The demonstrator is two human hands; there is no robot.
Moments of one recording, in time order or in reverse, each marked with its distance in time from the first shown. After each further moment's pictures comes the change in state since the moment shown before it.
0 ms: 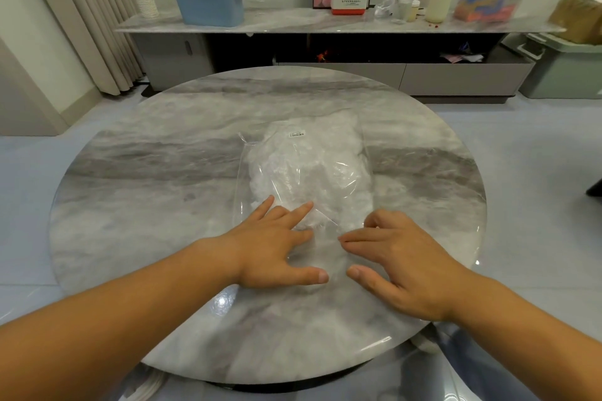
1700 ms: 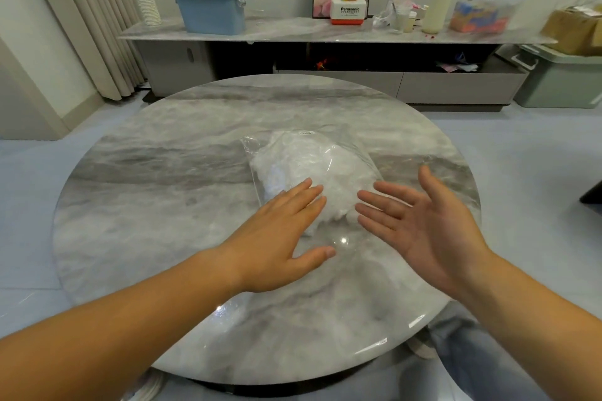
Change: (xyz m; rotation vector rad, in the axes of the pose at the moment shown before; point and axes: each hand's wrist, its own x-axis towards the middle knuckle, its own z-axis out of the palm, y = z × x) left_hand -0.012 0.014 -0.008 -0.178 0.419 0.082; right_hand 0.016 0.002 -0.030 1.869 0.467 0.672
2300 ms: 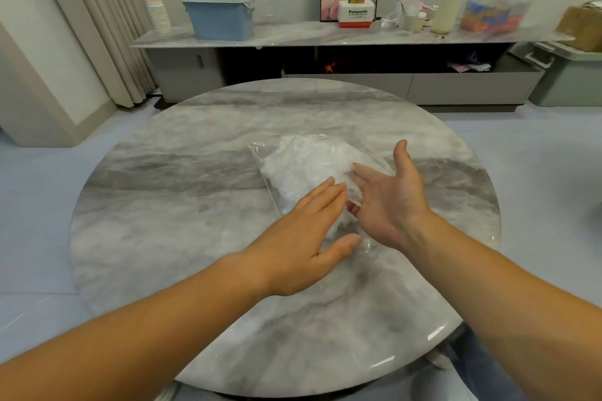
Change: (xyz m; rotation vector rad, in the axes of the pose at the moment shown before) left_hand 0.010 0.014 -0.009 -0.201 -0.003 -0.055; right_hand 0.068 0.011 0.050 0.062 0.052 0.110
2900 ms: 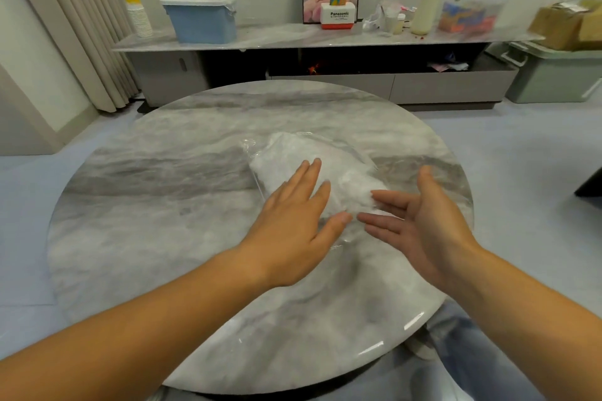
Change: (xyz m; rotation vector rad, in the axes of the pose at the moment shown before) left_hand 0.013 0.028 -0.003 0.096 0.047 -0.130; right_hand -0.066 -0.011 -0.046 -0.204 0.217 -0.095
